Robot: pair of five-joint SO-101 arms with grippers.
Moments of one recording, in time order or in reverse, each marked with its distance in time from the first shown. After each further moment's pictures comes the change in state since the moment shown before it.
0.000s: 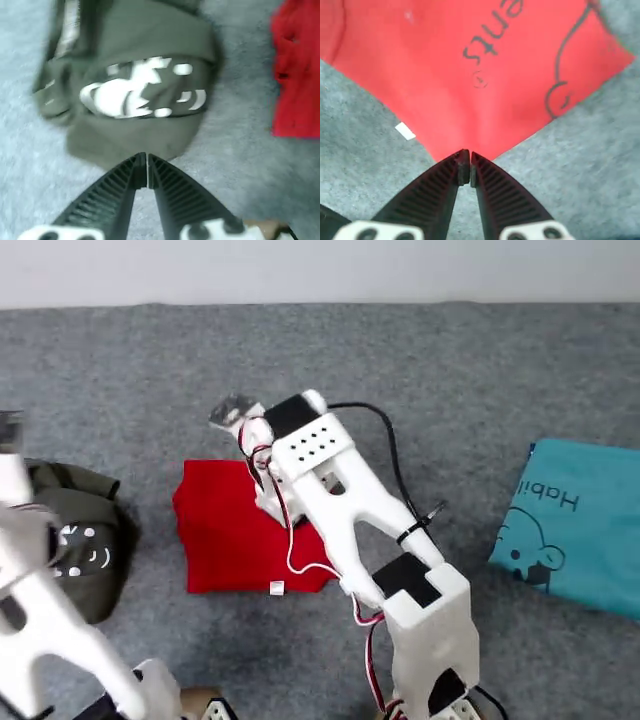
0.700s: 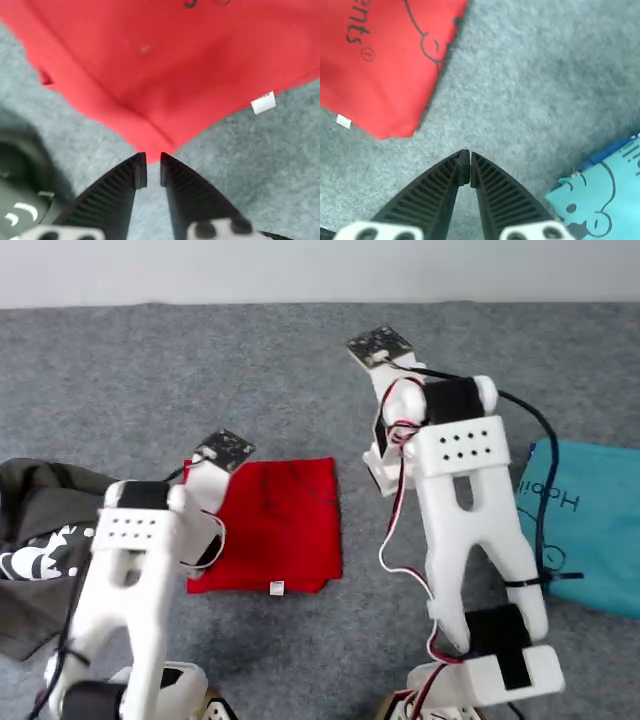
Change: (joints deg) left arm 40.4 7.5 23.0 -17.8 5.9; right arm 23.5 -26.7 15.6 0.0 0.0
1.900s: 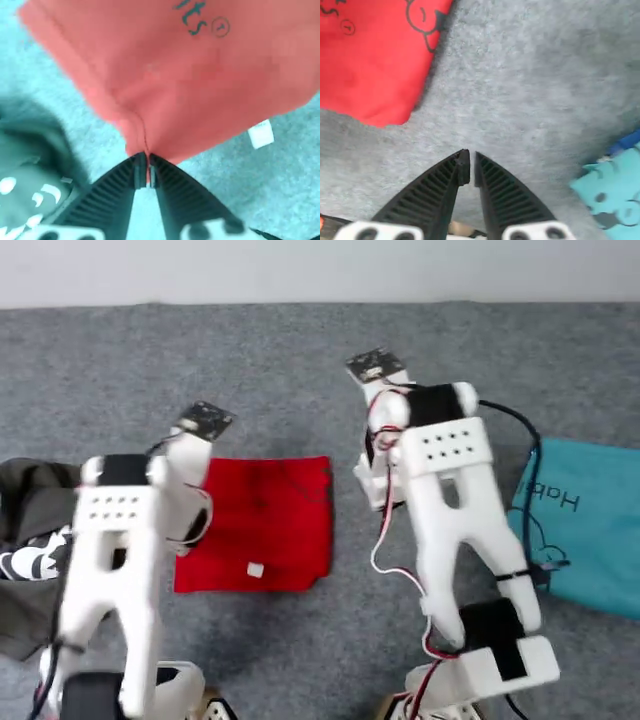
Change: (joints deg) left arm -5.6 -0.9 -12.7 8.8 2.5; right arm -4.4 3.6 4.2 0.0 -8.1
